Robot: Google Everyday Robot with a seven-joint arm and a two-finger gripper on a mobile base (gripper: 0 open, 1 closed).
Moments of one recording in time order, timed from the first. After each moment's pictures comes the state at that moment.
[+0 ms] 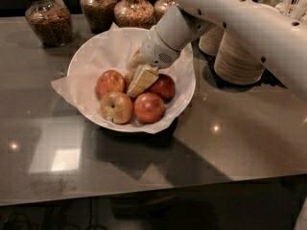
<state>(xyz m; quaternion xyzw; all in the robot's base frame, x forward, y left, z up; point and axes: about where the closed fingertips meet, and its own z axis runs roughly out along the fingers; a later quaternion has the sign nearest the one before) 0.584 0.039 0.876 -0.72 0.61 0.18 0.26</state>
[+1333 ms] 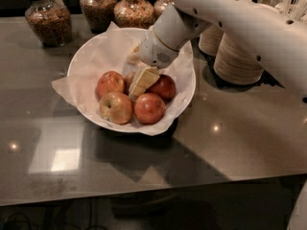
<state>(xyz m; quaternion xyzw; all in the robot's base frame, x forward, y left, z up) 0.584 0.041 0.872 -0.73 0.62 0.18 0.25</state>
